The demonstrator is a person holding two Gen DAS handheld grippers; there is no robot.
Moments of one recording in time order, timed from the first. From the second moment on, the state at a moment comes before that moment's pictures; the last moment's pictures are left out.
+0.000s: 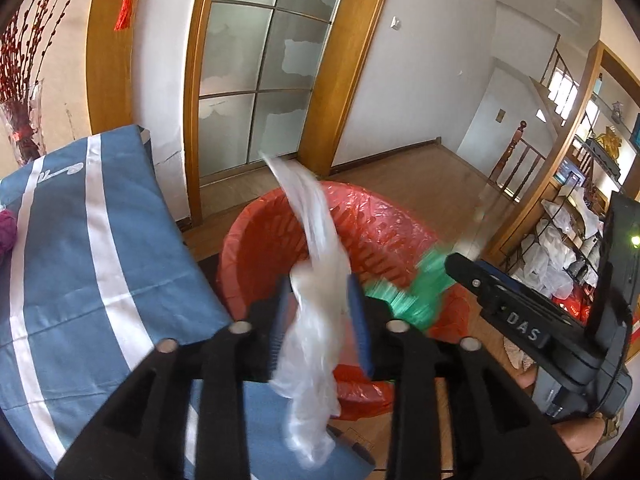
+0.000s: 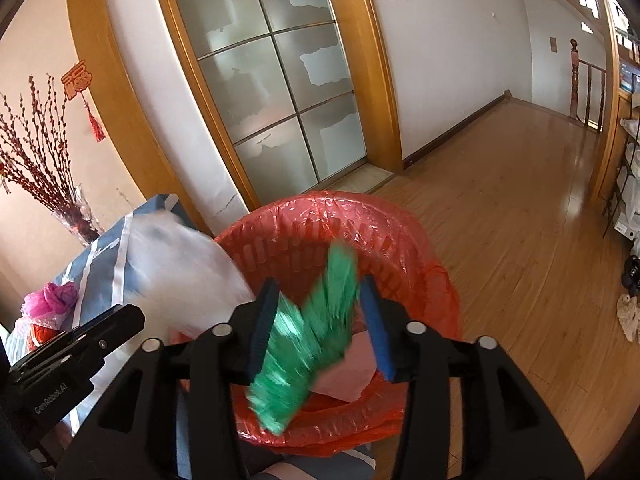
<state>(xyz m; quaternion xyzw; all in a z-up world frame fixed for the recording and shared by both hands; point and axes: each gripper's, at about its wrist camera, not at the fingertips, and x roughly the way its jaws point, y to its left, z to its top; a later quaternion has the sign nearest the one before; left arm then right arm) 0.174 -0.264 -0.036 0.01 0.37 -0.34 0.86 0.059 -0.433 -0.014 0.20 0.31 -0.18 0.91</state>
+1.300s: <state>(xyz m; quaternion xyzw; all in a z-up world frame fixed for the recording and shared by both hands) 0.241 0.099 -0.043 -0.05 0.39 0.07 0.92 0.116 -0.254 0.018 0.08 0.32 0.01 0.94</state>
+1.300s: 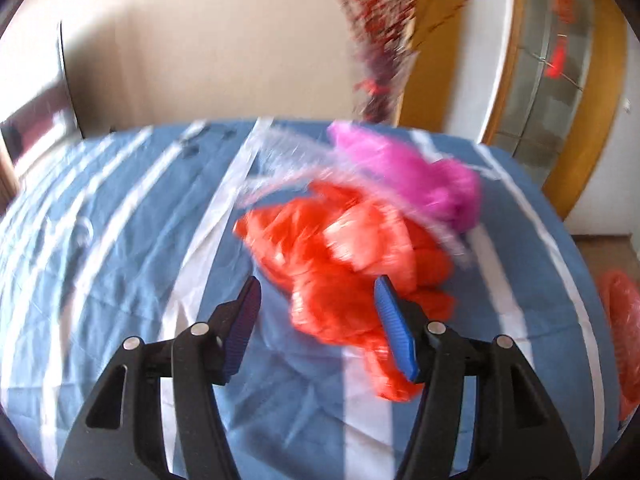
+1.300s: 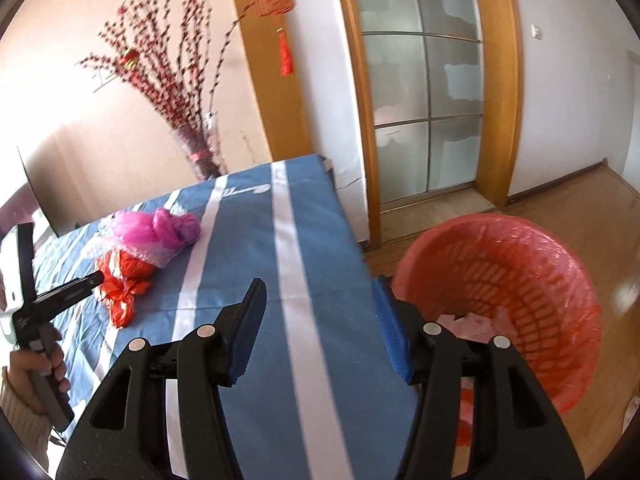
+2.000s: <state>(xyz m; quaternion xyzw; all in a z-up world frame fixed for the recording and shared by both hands) 0.238 0.125 -0.049 -0.08 0.39 0.01 0.92 0.148 -0.166 0.016 0.02 0.34 0.07 0.94</state>
